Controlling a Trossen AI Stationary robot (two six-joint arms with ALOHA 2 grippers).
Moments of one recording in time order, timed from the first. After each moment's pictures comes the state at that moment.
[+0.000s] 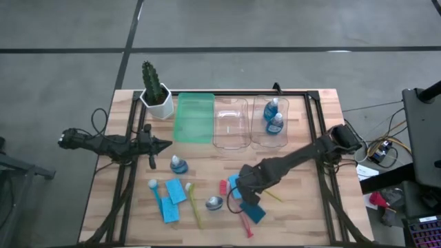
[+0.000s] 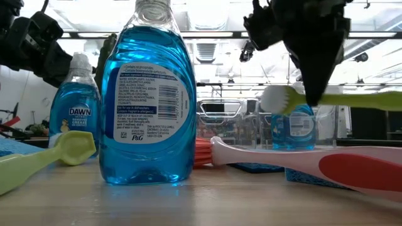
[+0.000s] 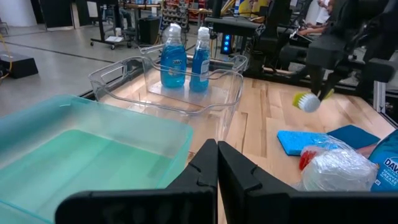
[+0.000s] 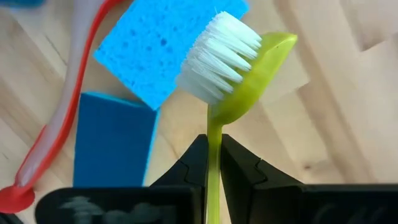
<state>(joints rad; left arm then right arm) -0.25 0.05 0.10 -0.26 -0.49 -0.19 0.37 1.86 1.42 -1.03 0.02 0.95</state>
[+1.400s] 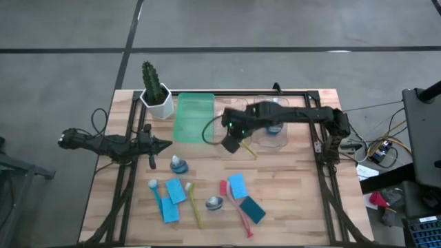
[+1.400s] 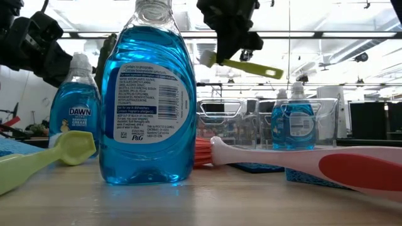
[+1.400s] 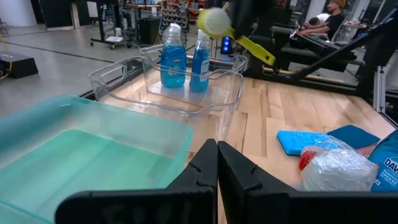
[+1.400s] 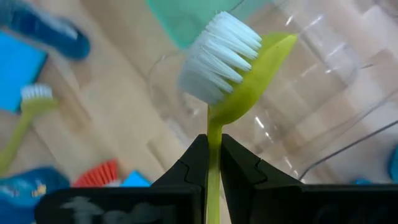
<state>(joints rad) -0.25 0.05 0.09 -0.26 -0.49 -0.19 -0.08 1.85 1.80 -1.12 0.11 0.60</state>
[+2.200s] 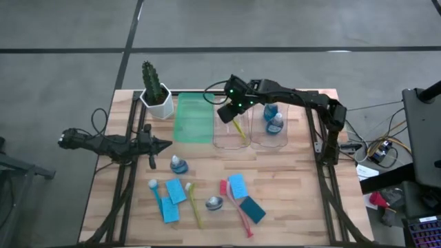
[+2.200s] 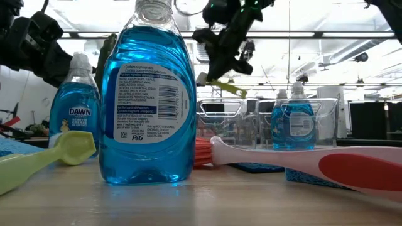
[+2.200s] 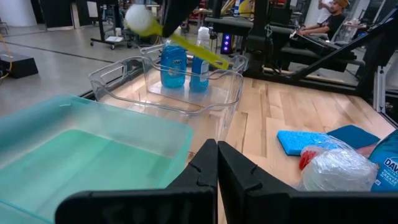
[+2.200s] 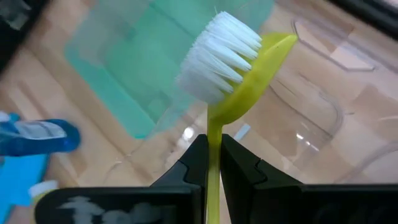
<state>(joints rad) -0.25 0.05 0.10 -0.26 -0.49 -0.19 -0.35 1.90 1.76 -0.89 -0.05 0.59</state>
